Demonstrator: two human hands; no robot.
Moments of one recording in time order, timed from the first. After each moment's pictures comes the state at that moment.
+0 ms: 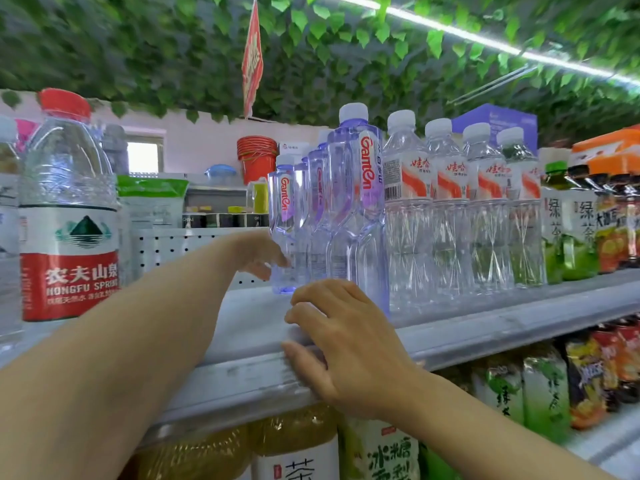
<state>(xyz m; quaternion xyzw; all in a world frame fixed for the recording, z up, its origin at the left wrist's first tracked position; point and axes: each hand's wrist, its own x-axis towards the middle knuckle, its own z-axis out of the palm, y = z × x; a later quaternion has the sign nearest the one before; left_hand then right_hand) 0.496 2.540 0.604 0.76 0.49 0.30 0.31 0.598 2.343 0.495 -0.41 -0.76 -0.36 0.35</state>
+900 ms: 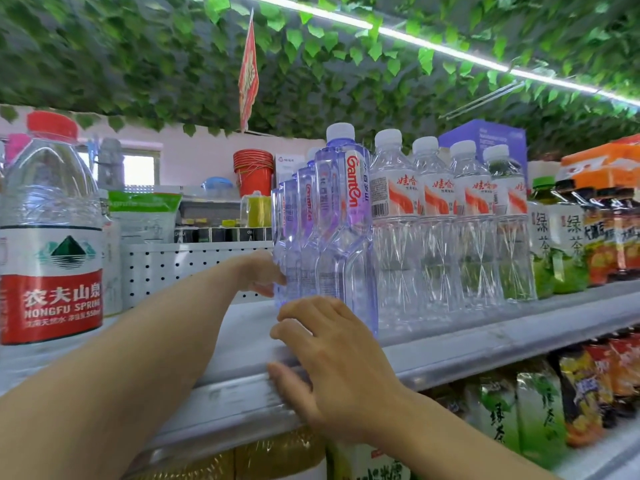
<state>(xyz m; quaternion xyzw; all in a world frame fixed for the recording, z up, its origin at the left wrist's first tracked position) 0.512 2.548 0.595 0.80 0.46 0.26 0.30 0.597 2.342 0.497 -0.44 -0.77 -0.33 0.33</state>
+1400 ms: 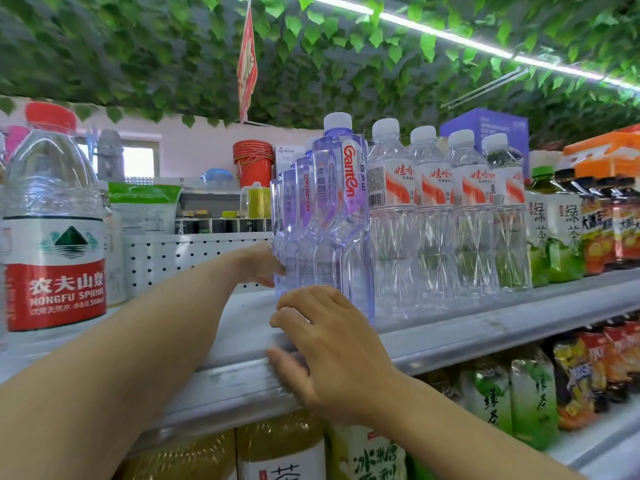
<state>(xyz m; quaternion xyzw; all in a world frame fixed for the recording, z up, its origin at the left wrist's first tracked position) 0.512 2.529 0.591 0.80 0.44 0.28 0.29 0.598 2.343 0.496 -0.43 -0.77 -0.34 0.33</state>
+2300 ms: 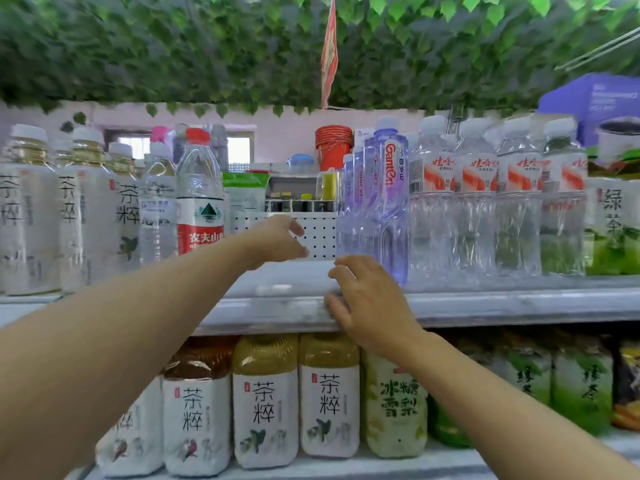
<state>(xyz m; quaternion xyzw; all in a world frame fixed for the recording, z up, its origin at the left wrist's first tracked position) 0.430 2.377 0.586 0.74 0.55 0.35 0.15 0.597 2.324 0.493 -0.42 -0.75 -0.34 0.38</state>
